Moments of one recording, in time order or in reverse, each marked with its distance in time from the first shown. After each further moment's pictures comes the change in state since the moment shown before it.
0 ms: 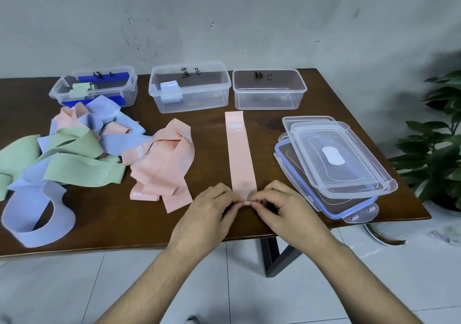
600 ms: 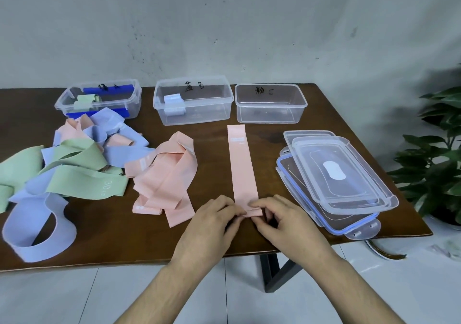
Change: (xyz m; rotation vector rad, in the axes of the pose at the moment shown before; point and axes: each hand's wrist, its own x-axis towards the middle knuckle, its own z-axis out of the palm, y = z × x) left_hand 0.002 -0.002 0.000 0.011 0.009 -0.026; right_hand 0.004 -0.010 -0.002 -0.094 -0.015 0.066
